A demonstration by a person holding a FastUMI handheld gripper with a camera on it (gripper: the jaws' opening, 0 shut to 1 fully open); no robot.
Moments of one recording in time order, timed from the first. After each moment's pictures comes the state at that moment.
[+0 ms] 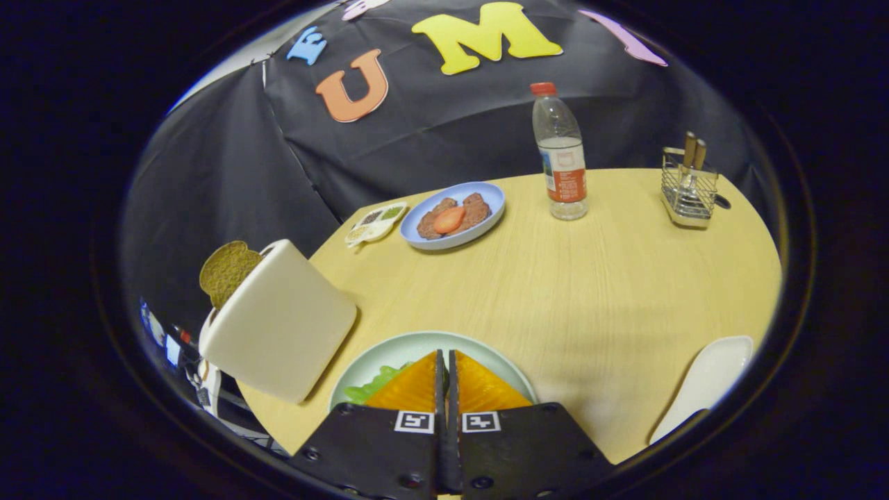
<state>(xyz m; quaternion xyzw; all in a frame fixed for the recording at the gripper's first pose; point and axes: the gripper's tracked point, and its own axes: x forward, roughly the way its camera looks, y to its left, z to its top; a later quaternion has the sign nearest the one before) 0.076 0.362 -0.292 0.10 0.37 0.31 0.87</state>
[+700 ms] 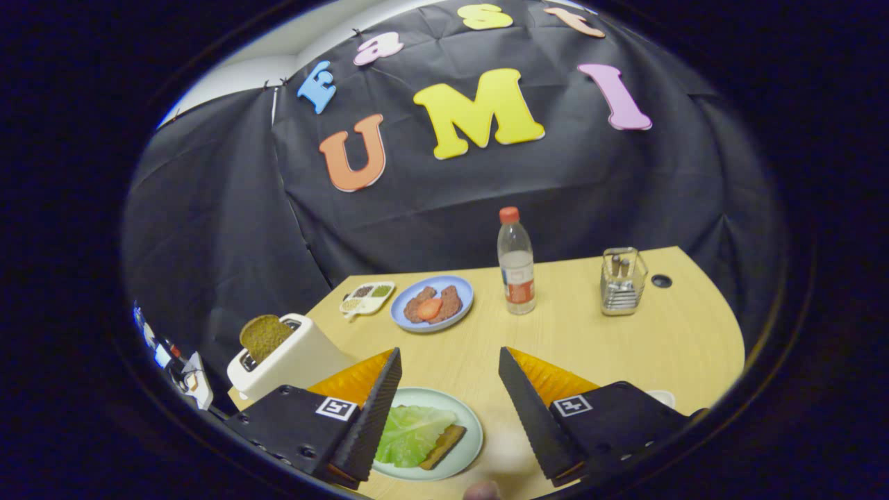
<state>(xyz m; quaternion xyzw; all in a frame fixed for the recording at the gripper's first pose) 0.071 0.276 -0.132 0.10 0.21 0.25 0.94</state>
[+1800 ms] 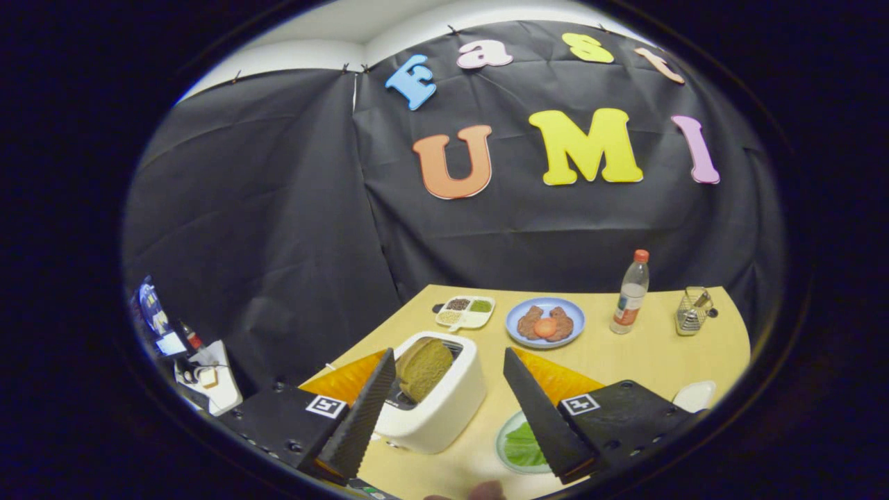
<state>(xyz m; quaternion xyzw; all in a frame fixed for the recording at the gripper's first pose) -0.049 0.513 -0.078 0.04 0.19 0.30 0.93</state>
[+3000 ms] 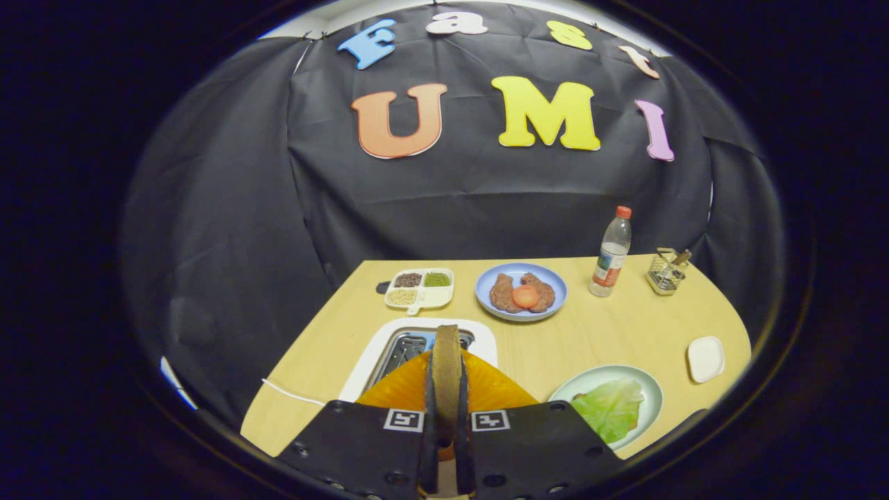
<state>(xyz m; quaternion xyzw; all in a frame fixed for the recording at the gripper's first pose) 0.004 0.589 -0.132 0.05 0.24 0.16 0.96</state>
